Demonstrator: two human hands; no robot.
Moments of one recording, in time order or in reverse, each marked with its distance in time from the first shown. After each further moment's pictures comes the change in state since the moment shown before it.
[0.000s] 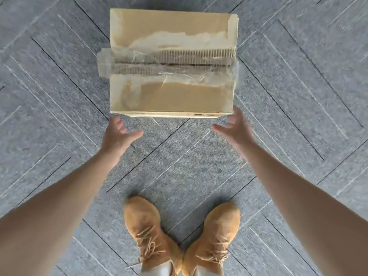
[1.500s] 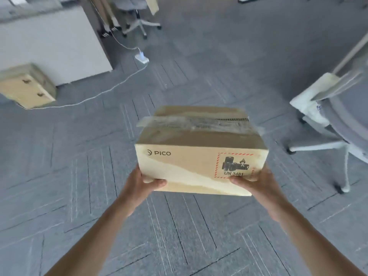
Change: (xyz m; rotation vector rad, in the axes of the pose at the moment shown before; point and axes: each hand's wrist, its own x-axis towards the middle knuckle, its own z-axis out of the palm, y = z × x) left_hand -0.281 0.344 -0.418 -0.319 0.232 0.347; right_hand -0.276 -0.530 -0.182 0.061 -0.124 -0.576
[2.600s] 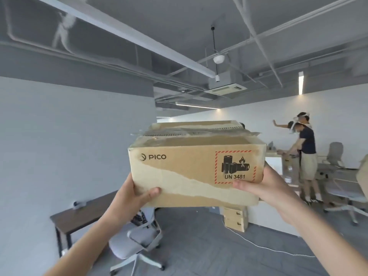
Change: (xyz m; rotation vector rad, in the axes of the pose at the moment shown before) left_hand -0.713 0.380 -0.380 0.039 1.135 0.464; right_hand -0.458 -0.673 0.030 0.169 -0.790 -1.006
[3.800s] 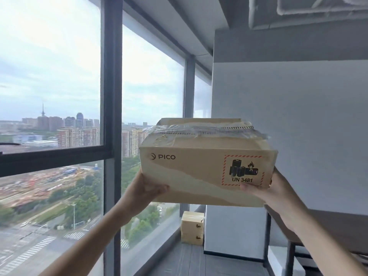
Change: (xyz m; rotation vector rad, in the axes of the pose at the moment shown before) left_hand -0.204 -0.203 -0.853 0.593 0.900 -0.269; right_hand 0.034 -0.257 1.014 0.462 -0.903 -0.317
